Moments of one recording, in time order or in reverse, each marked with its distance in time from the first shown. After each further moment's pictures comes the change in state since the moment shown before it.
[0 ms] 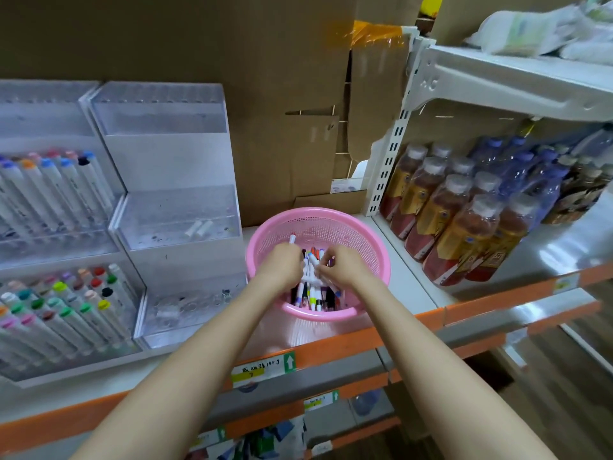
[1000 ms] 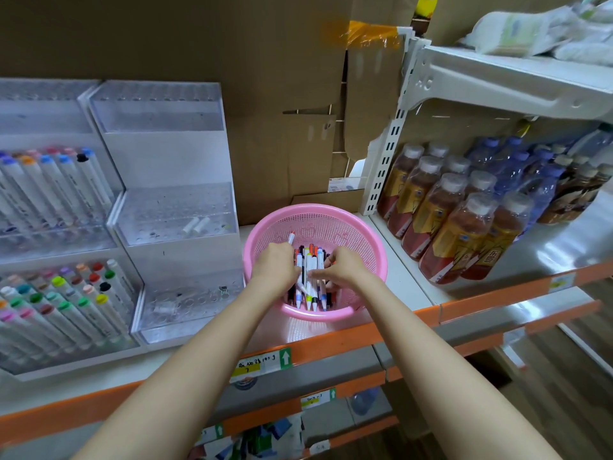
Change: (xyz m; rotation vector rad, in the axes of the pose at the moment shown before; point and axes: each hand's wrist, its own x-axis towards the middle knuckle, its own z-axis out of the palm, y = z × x) left_hand -0.015 0.004 0.000 -0.078 0.118 -0.128; right_hand -0.007 0.002 -0.005 0.082 -0.099 0.074
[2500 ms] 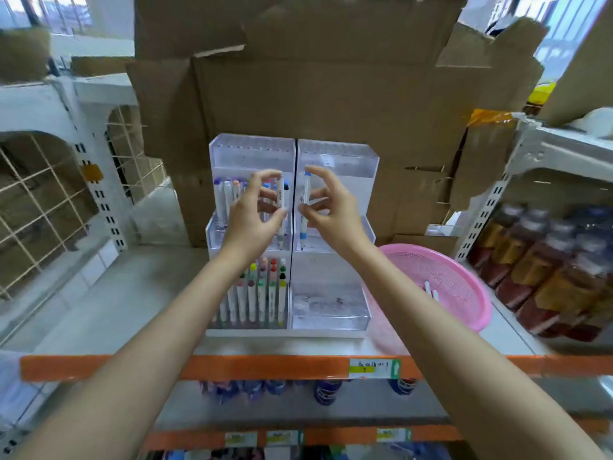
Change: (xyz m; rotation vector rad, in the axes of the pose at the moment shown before) left_hand -0.120 -0.166 -0.205 -0.592 0.732 0.304; right_hand -0.090 -0.265 0.039 0.475 0.300 -0.858
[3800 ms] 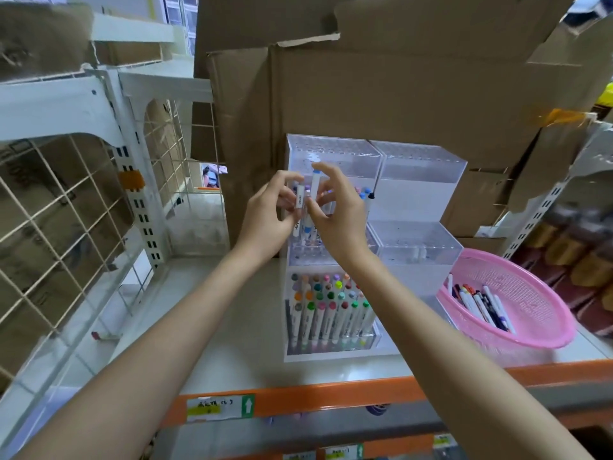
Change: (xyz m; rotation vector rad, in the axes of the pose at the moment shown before) left_hand 0.041 -0.097 -0.093 -0.020 -0.092 0.082; right_hand 0.042 -0.021 0.149 -0.246 0.264 -0.166
